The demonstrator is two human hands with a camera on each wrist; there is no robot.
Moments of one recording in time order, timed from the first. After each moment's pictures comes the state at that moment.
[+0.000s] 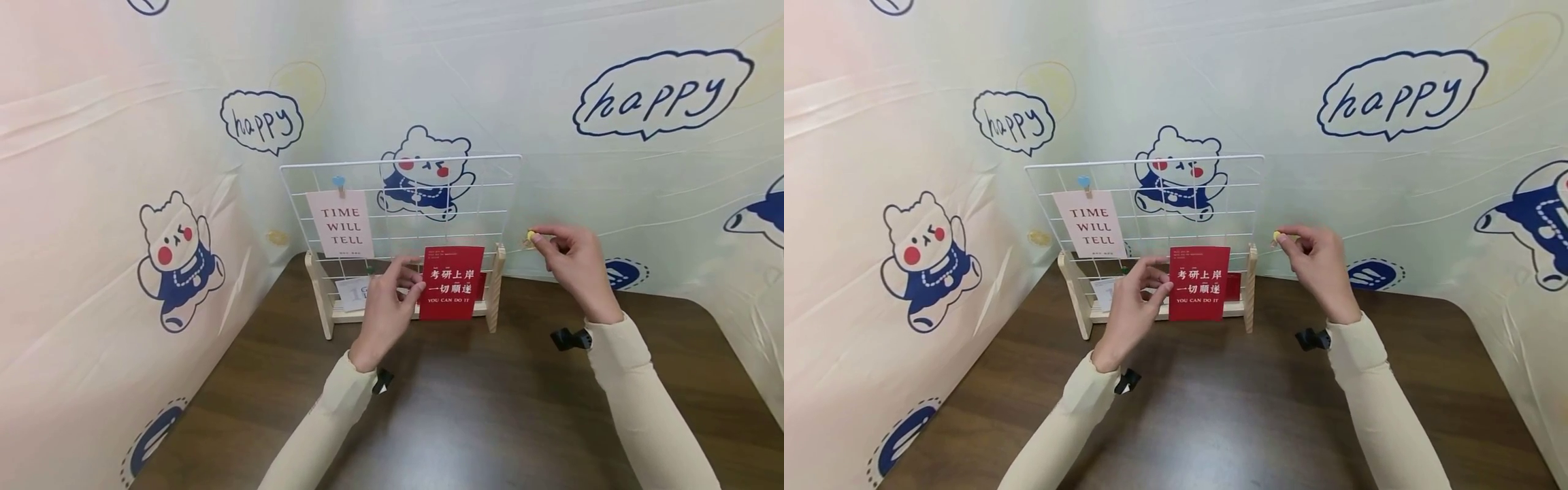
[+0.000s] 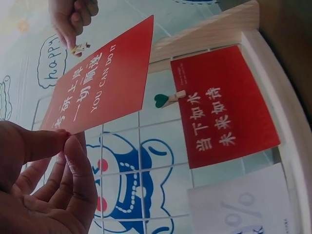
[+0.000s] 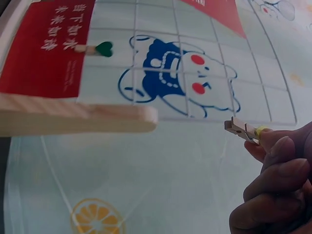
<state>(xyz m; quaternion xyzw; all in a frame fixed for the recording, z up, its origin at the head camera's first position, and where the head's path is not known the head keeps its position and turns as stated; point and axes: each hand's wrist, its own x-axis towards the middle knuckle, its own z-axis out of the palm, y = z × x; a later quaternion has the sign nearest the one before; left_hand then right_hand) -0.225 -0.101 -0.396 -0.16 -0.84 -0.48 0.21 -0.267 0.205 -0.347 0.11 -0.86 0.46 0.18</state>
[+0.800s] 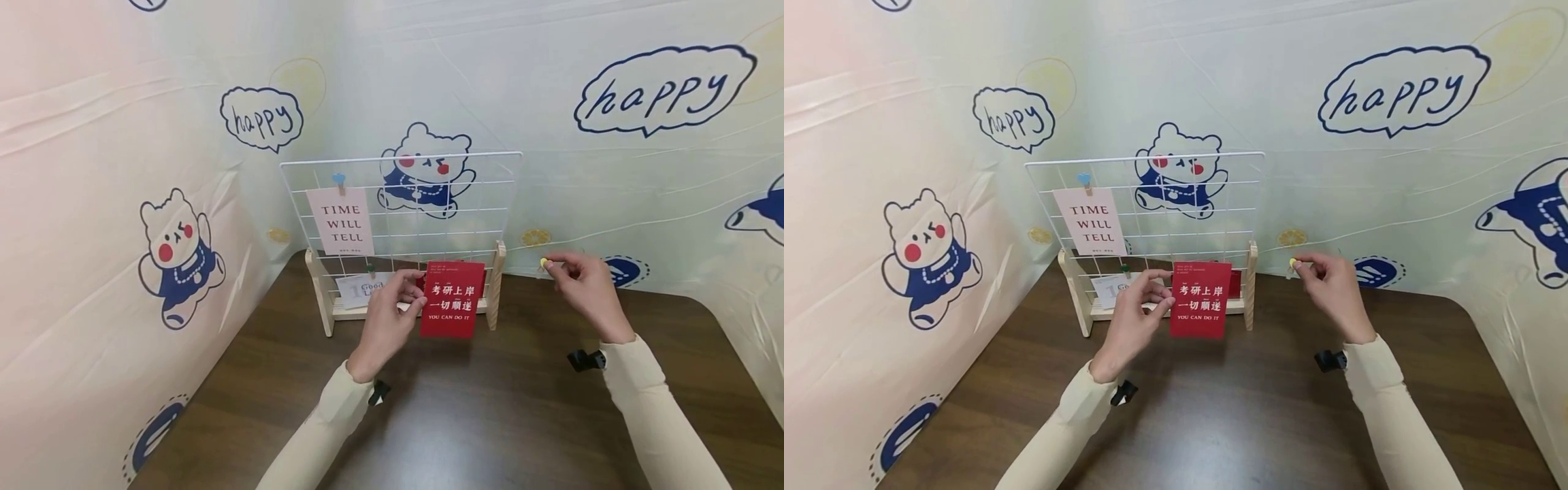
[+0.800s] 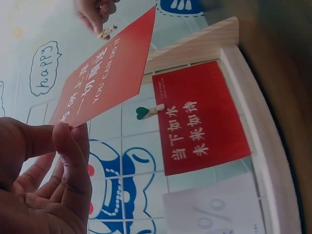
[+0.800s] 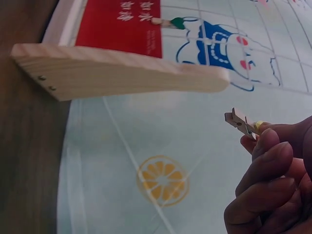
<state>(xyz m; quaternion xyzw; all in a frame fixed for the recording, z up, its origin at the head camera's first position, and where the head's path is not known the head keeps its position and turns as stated) -0.212 -0.104 -0.413 -0.15 -0.84 -0.48 0.17 -0.262 0.241 -0.399 0.12 -0.89 0.41 0.16</state>
